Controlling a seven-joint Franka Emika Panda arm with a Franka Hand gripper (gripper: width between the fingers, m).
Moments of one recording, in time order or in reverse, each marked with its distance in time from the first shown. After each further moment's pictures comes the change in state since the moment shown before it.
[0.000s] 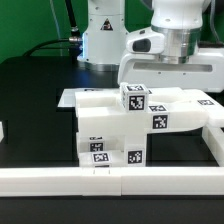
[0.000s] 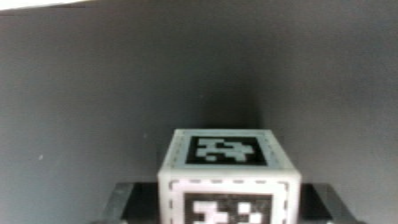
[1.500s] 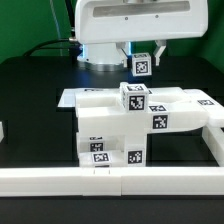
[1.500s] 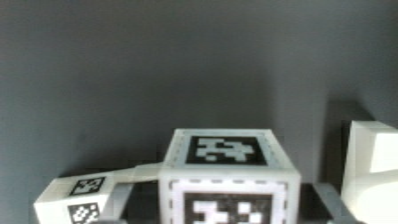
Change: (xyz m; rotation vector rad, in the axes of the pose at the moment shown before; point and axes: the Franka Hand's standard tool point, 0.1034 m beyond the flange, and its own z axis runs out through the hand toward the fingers) arm 0.069 0.057 -0.097 0.043 -0.026 -0.136
